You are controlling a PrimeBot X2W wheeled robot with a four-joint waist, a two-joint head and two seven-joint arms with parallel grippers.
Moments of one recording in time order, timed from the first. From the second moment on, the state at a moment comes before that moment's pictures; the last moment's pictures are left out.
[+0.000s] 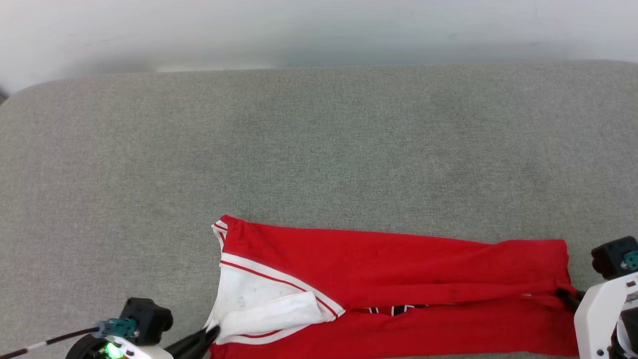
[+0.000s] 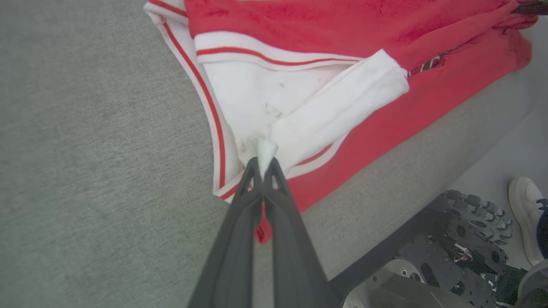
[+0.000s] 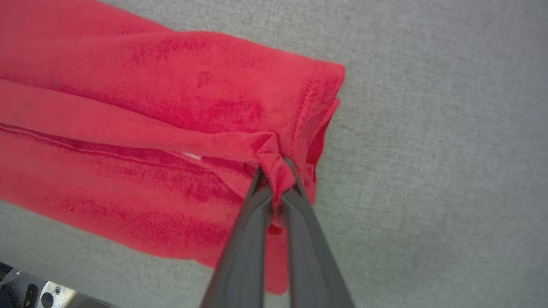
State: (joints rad) left arm -0.14 0.97 -0.84 -0.25 -0.97 0.12 0.06; right arm -0.04 -0.54 0.12 0.03 0.47 0.13 0.63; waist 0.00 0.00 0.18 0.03
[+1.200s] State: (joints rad) left arm -0.15 0.75 -0.60 -0.11 -0.85 0.21 -0.26; right arm -0.07 -0.48 0.00 -0.06 0.57 0.13 0.64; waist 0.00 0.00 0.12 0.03
